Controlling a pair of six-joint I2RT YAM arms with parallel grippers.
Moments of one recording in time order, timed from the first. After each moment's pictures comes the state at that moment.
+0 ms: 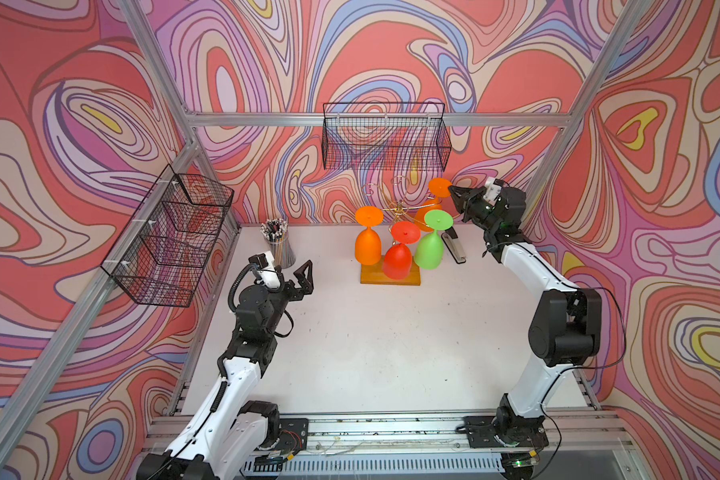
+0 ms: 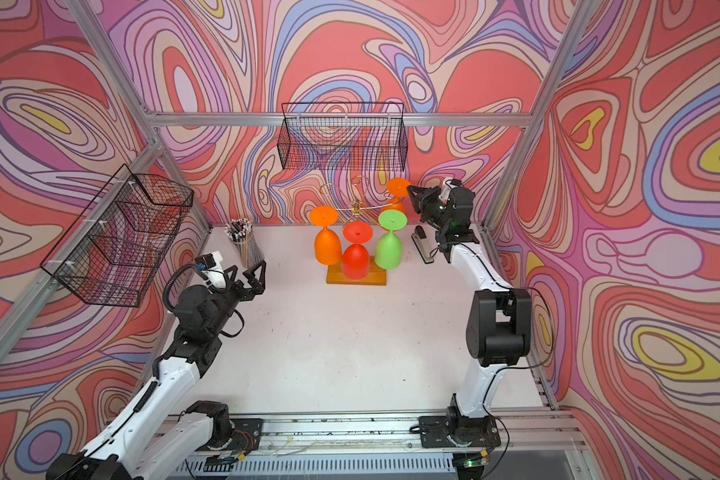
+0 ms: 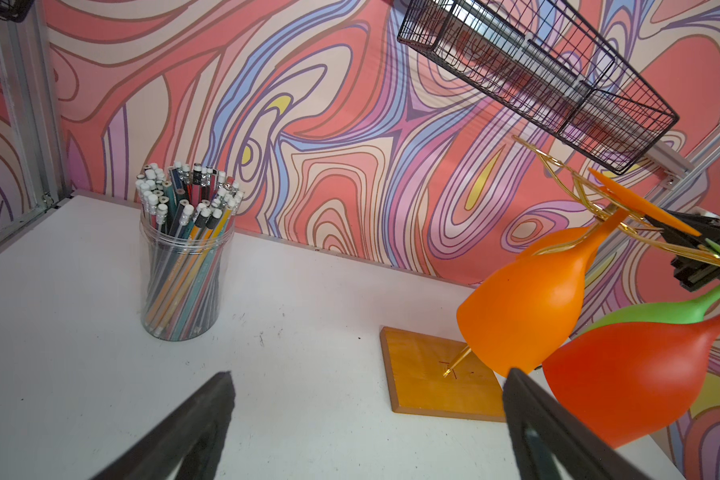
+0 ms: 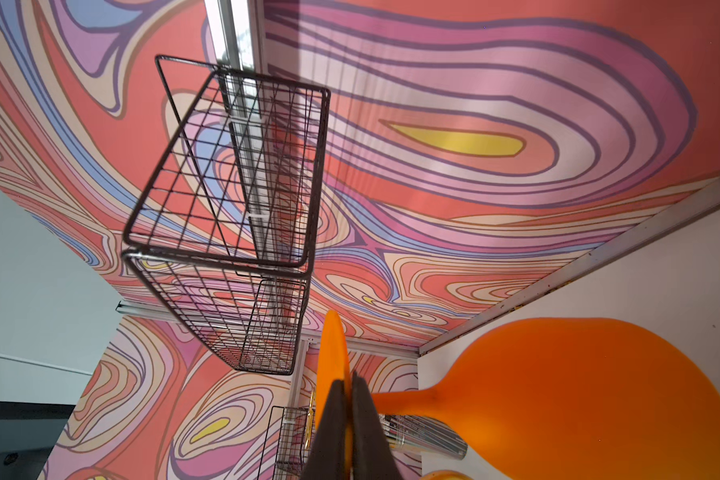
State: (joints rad) left arm -0.13 0.89 0.52 0.30 0.08 -0.42; right arm 0.00 1.82 1.50 0.37 -0.53 1.37
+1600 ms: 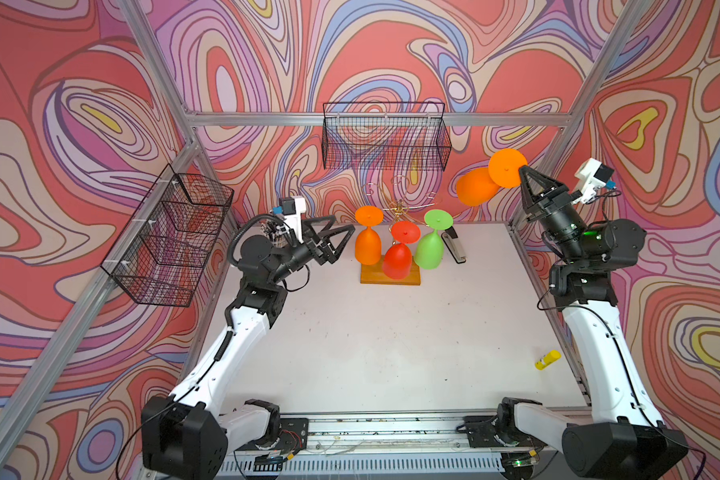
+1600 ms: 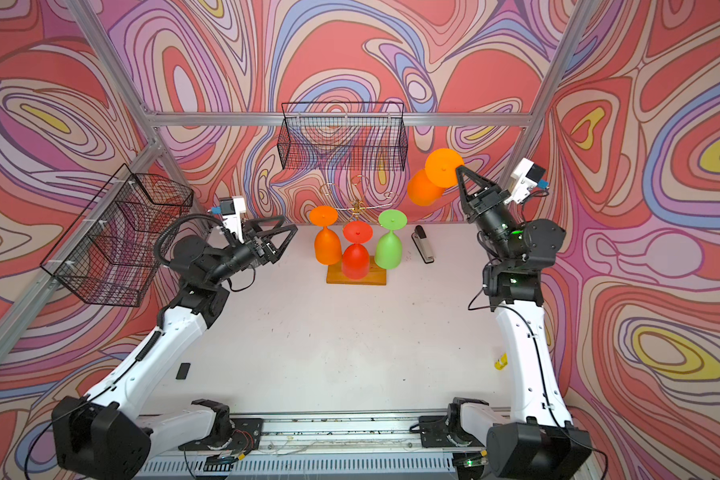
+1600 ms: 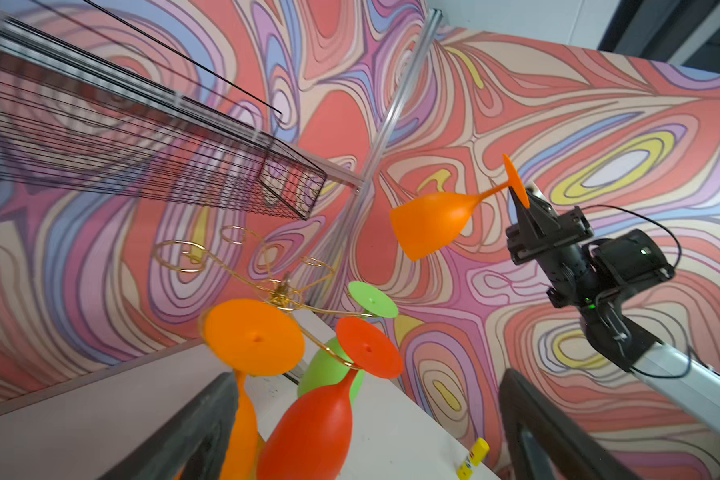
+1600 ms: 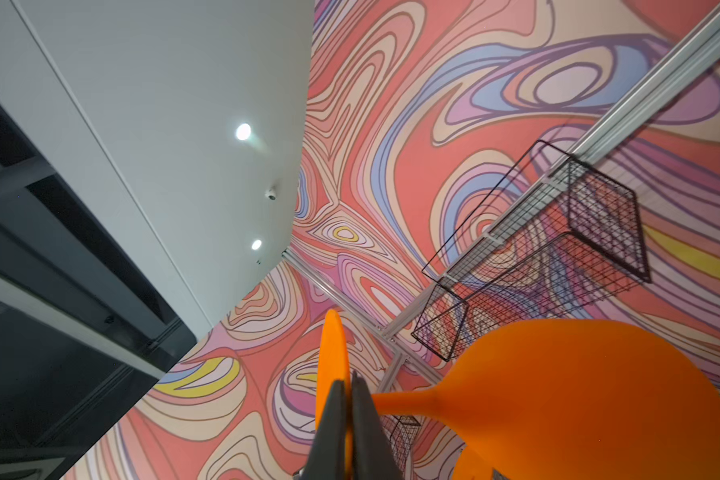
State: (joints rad) left arm -0.26 1.25 1.06 0.48 0.74 -0.64; right arm -0.14 1.17 1.29 0.51 -0.63 1.42
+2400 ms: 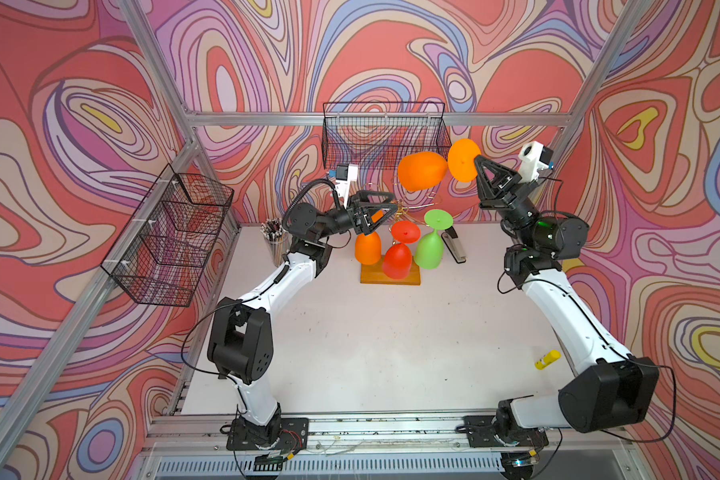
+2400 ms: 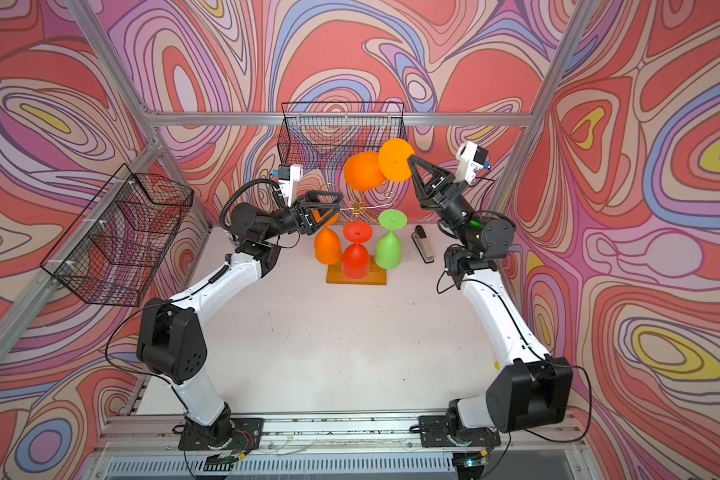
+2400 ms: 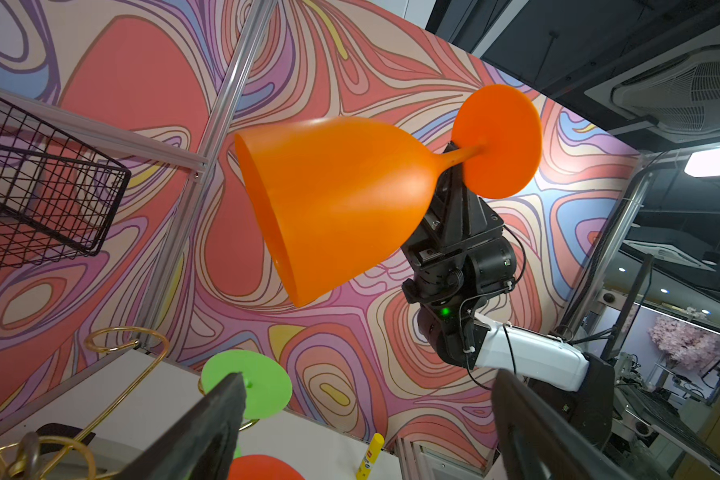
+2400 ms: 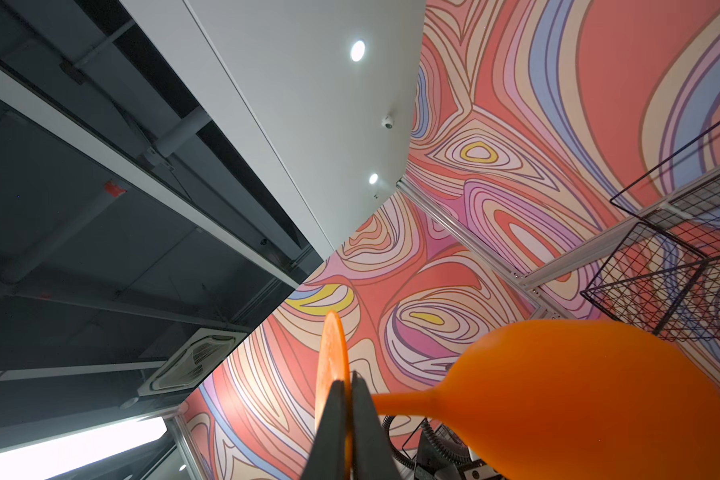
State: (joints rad) left arm -0.38 1.77 1.49 0.94 0.99 -1.00; right arm 0.12 1.42 1.34 1.03 -0.66 1.65
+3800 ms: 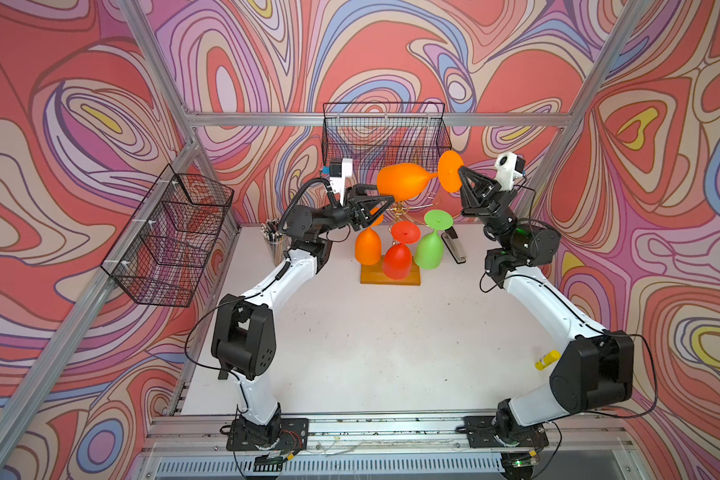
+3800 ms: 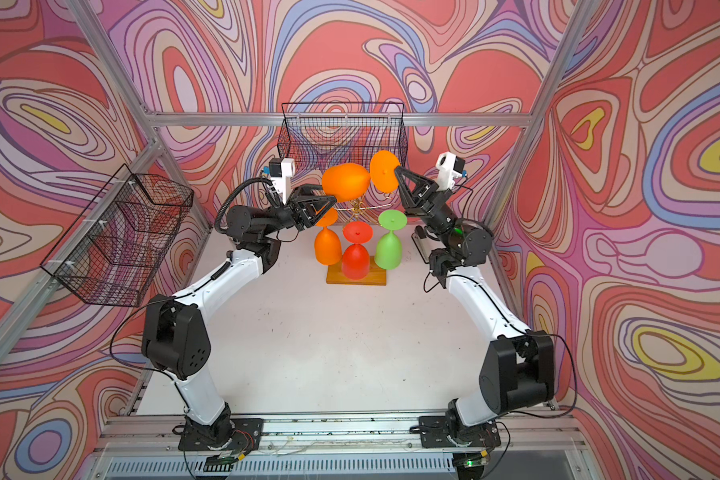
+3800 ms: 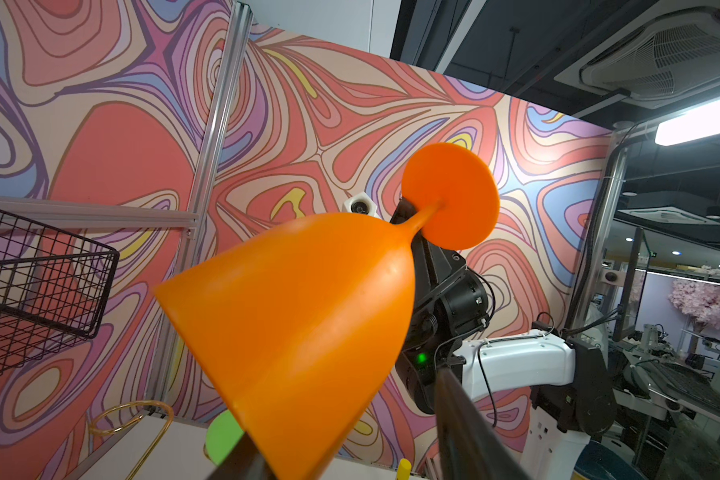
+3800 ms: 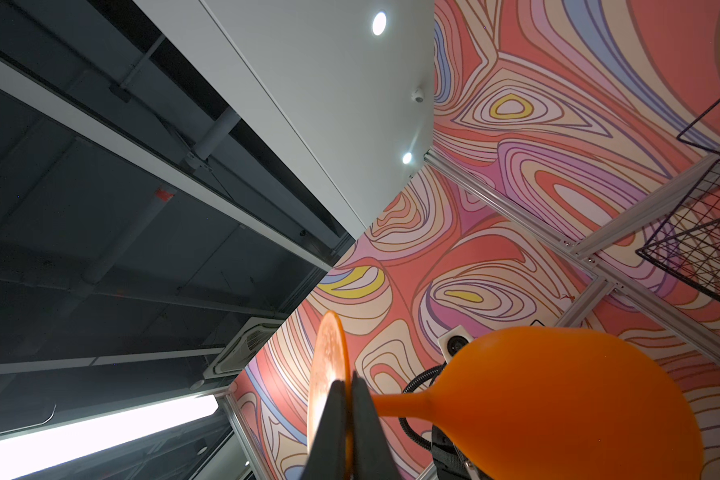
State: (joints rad) left arm -0.37 1.82 1.53 1.11 0.98 -1.00; right arm 0.18 1.53 1.28 1.27 -0.65 1.80
